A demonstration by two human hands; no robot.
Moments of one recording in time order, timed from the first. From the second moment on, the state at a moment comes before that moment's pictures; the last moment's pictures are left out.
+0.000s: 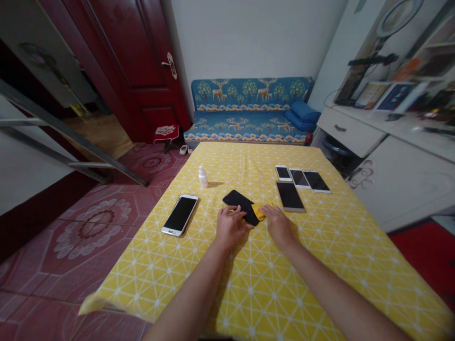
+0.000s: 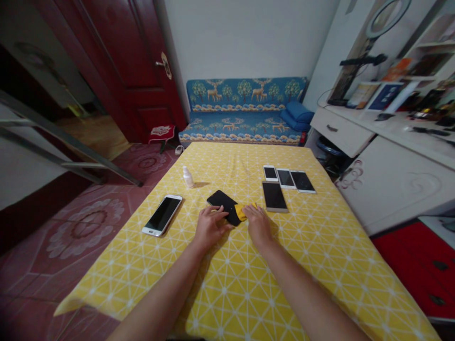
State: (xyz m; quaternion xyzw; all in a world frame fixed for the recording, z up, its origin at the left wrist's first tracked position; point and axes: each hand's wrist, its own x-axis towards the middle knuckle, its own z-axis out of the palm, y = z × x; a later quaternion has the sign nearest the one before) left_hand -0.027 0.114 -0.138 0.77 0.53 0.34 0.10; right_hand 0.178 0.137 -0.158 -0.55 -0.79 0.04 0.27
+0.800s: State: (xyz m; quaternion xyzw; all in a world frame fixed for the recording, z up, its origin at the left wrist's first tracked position) left_hand -0.020 0.114 -0.137 0.71 0.57 0.39 0.15; right_hand 0.181 0.127 -0.144 -0.58 -0.75 0.08 0.30
